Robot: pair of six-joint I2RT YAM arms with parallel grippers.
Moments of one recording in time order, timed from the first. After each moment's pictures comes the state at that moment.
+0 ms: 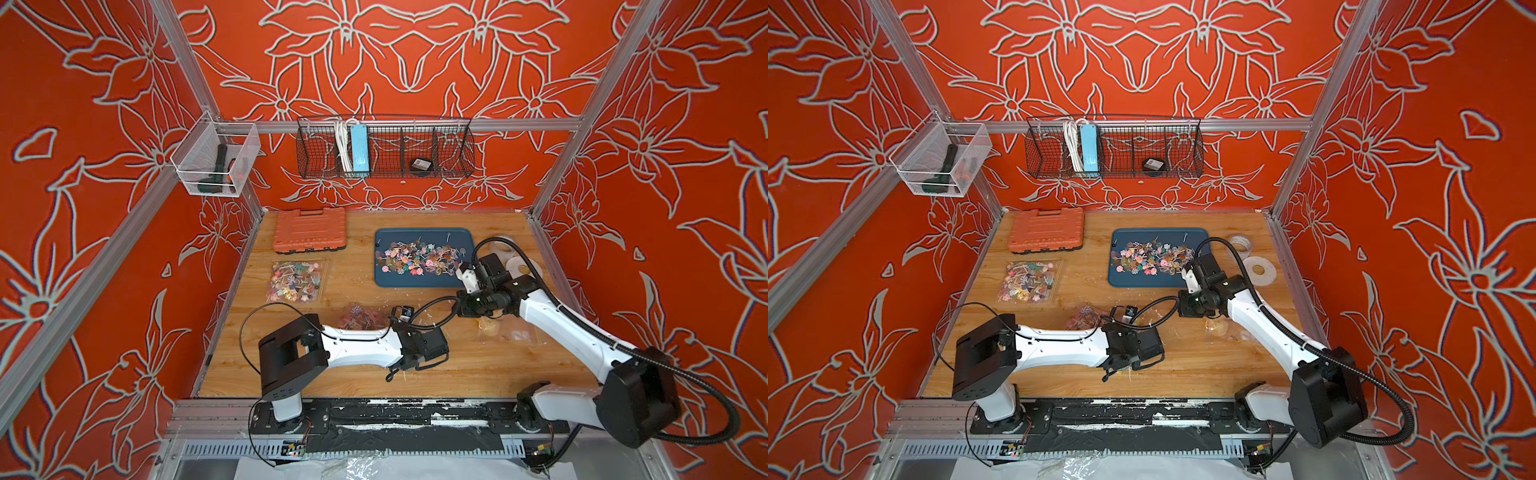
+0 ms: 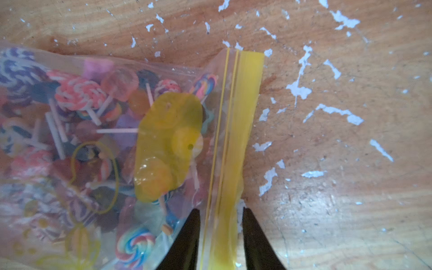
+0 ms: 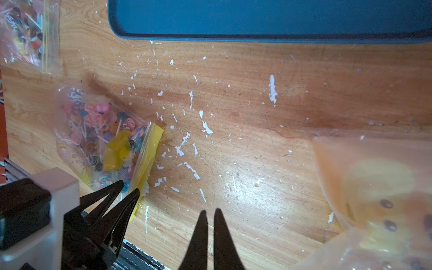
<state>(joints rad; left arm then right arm) -1.18 1.75 1.07 -0.74 -0.45 -1.02 0.40 1.28 0.92 -0.76 -0.27 0.39</state>
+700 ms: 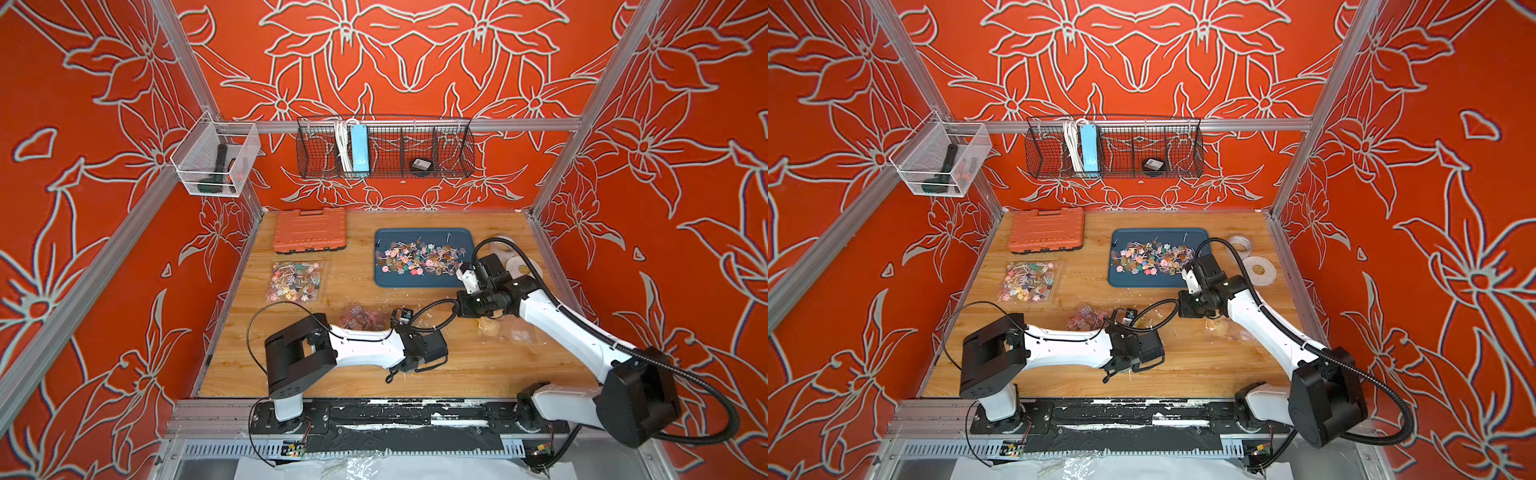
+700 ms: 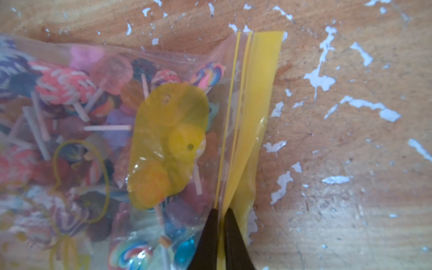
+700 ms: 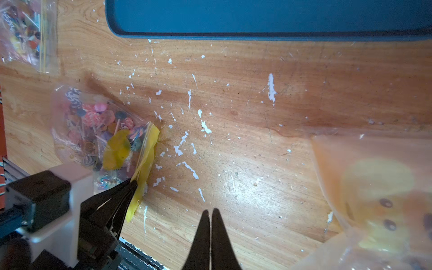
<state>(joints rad) -1.18 1.79 1.06 -0.73 -0.46 -1.03 0.40 1.28 0.92 -0.76 -0.27 0.39</state>
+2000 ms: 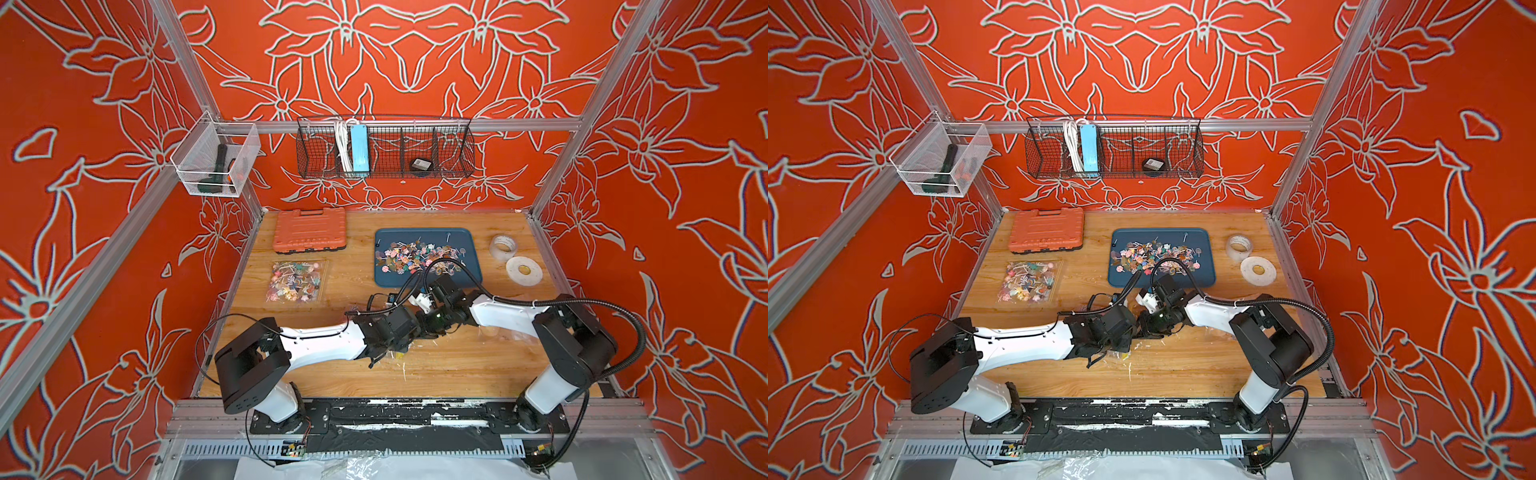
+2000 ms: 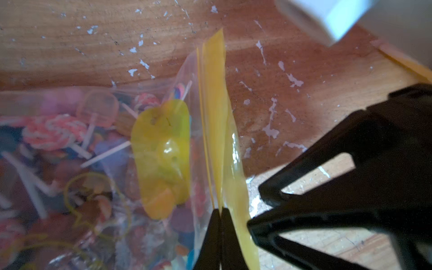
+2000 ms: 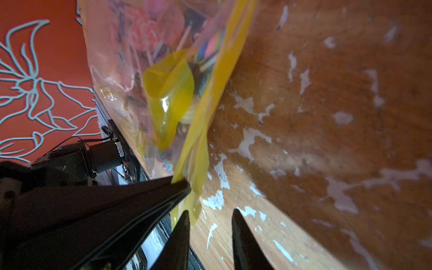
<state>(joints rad) -0.99 1.52 0.82 -0.34 -0.23 -0.80 0.65 1.66 0.83 -0.26 -0.69 0.57</state>
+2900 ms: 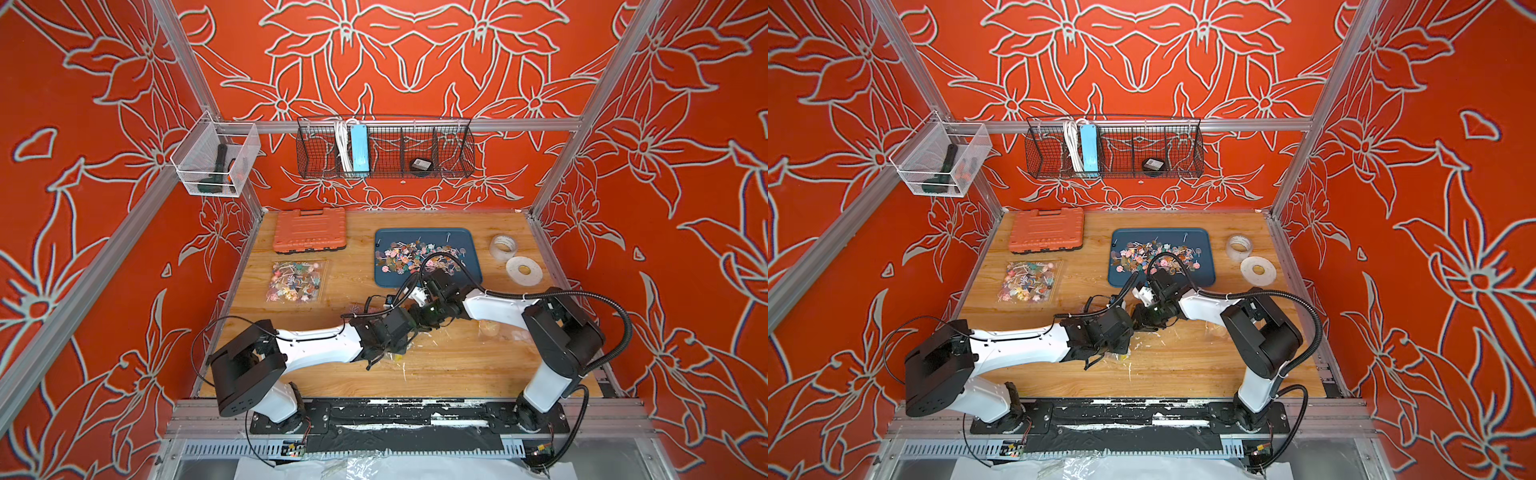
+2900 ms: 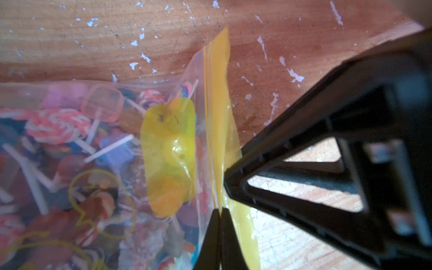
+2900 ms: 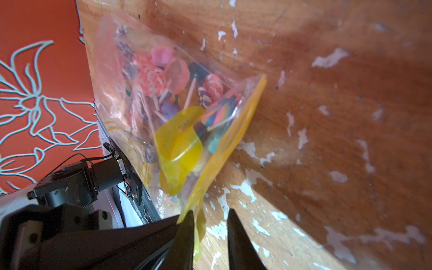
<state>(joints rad) -0.99 1.49 0.78 -0.32 -0.23 -0.80 0.65 1.73 0.91 -0.24 -0.66 0.60</state>
